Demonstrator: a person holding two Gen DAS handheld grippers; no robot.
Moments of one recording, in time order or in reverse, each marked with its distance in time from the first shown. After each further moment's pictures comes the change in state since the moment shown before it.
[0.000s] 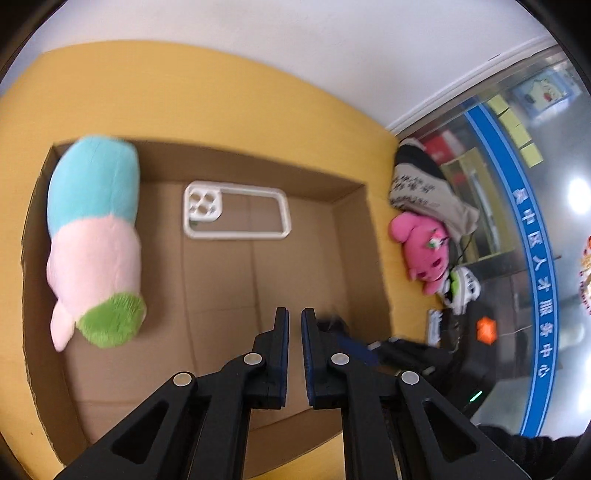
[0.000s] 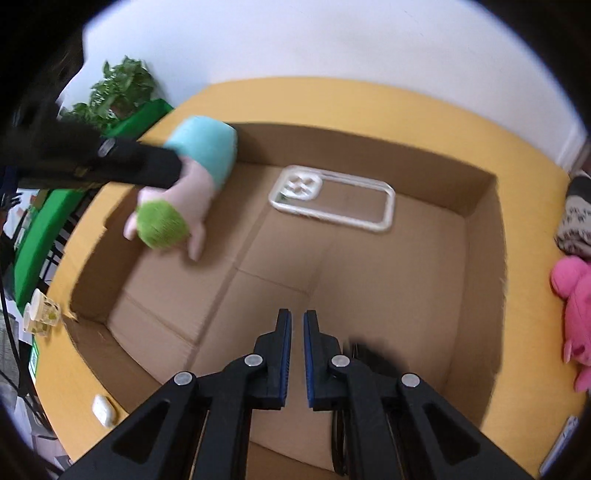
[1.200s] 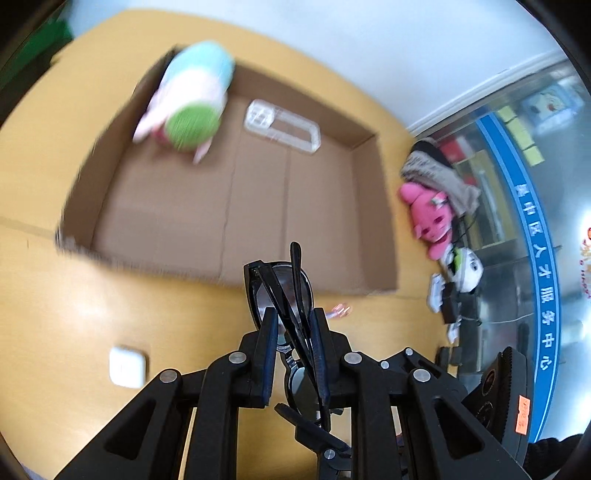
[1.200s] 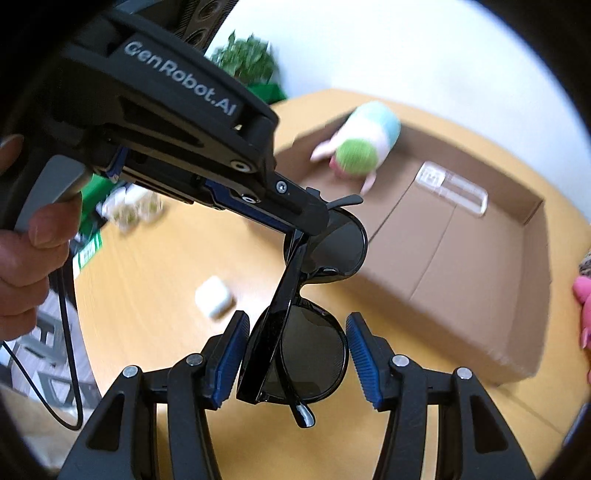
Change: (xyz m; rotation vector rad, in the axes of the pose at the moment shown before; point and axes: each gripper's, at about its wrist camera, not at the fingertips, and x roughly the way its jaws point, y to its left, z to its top) left arm -0.082 -0.031 -0.190 -0.141 -0.100 0.037; right arm -0.087 0.153 -0.127 -0.284 -0.132 0.141
